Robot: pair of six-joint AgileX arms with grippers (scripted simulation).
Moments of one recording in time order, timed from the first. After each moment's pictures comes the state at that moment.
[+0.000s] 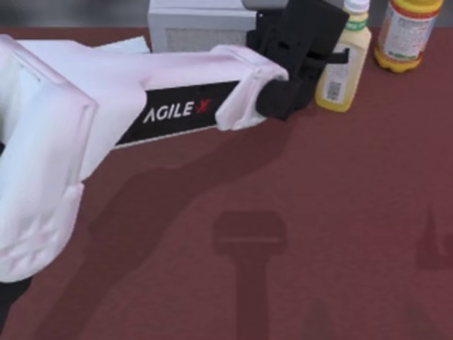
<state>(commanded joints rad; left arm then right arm) -0.76 2.22 1.69 -0.04 -0.65 -0.36 0.00 0.00 0.00 0.00 0.00 0.00</state>
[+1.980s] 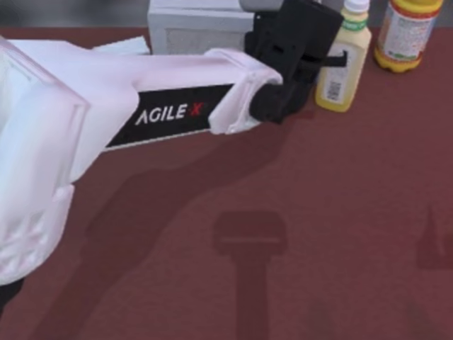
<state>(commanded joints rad) -0.76 2.19 1.64 0.00 -0.63 -0.34 0.00 0.00 0.00 0.00 0.00 0.00</state>
